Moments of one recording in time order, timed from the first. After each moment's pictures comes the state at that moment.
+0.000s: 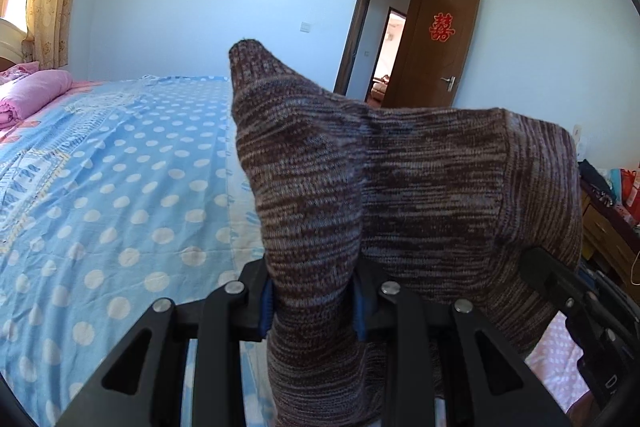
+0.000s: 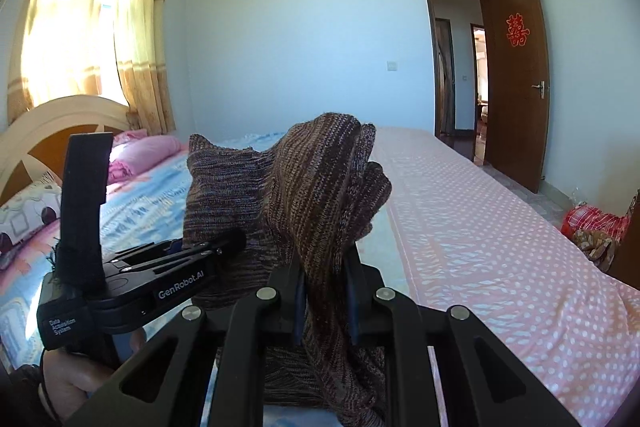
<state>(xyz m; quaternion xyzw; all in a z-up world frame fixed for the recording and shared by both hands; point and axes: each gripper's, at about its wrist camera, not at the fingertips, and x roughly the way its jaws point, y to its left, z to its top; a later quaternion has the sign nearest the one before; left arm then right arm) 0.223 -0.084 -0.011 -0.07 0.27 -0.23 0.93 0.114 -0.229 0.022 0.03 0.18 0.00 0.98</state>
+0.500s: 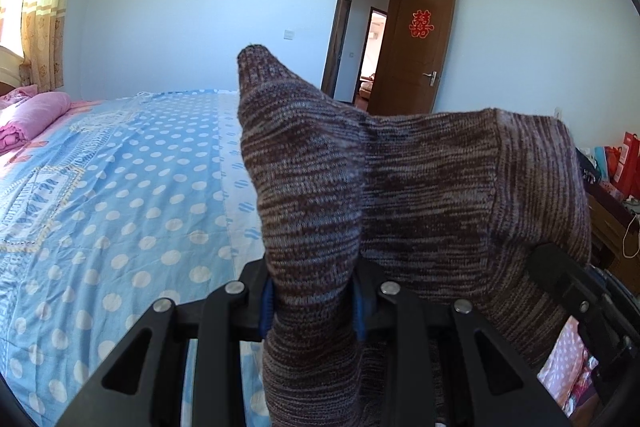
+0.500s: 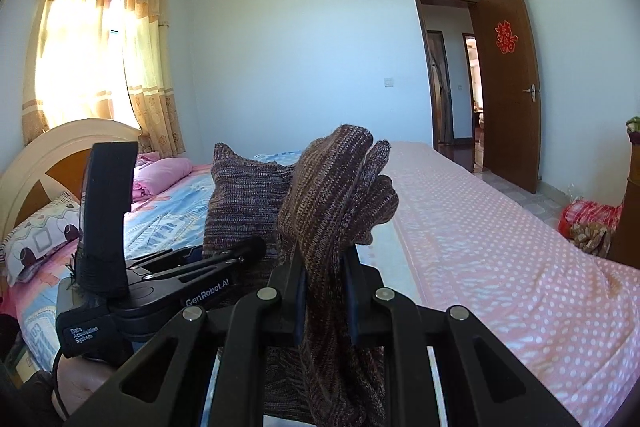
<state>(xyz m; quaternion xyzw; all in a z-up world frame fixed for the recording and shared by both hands) 0.153 -0.074 0.007 -0.03 0.26 -0.24 0.93 0.027 -0.221 0.026 0.06 0.16 -0.01 0.99</state>
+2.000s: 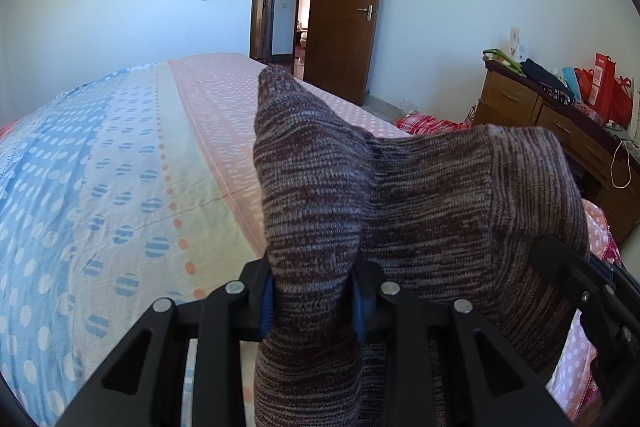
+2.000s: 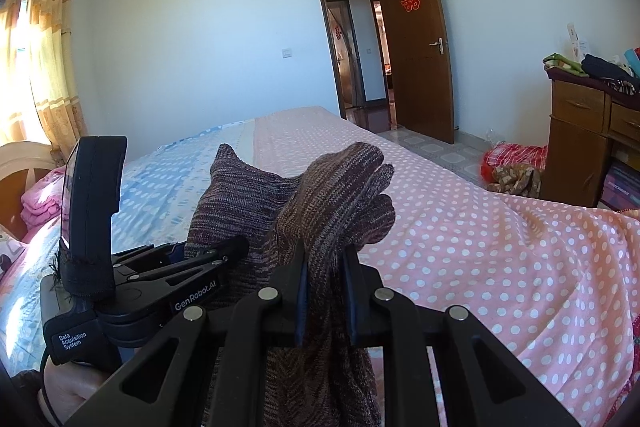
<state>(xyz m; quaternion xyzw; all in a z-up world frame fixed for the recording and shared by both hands) 0.159 -0.259 -0.045 0.05 0.31 -0.33 0.89 0.020 -0.382 -0.028 0.11 0.21 -0.16 0.96</state>
